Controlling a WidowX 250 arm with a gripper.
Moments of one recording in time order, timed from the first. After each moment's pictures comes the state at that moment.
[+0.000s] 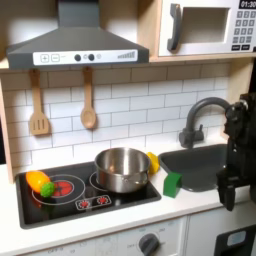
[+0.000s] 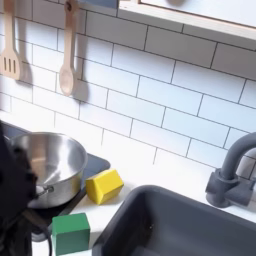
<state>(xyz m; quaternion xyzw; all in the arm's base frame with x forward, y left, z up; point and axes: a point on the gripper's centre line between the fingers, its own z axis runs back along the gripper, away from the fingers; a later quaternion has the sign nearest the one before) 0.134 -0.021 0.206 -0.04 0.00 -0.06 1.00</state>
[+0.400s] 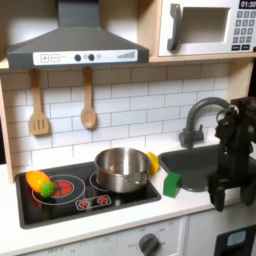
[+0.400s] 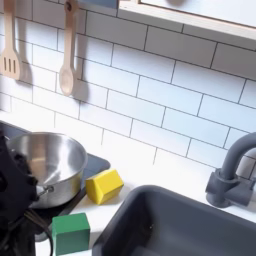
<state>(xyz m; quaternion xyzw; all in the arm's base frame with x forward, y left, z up) 0.150 -0.014 0.195 -0.04 -0.01 -0.06 1.00</state>
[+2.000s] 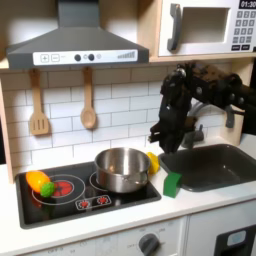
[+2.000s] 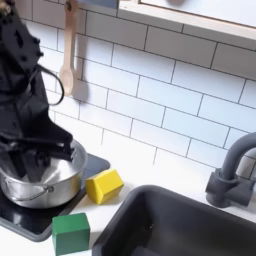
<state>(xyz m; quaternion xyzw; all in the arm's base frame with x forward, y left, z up) 0.273 0.041 0.251 -0.03 -0.17 0.06 0.98</state>
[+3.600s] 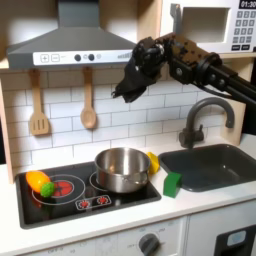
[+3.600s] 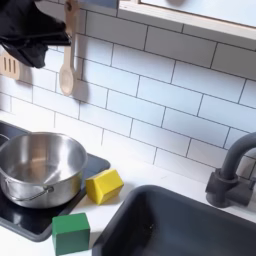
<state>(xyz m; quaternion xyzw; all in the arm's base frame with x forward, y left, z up) 0.344 0.096 0.335 -0.03 -0.41 0.14 0.90</state>
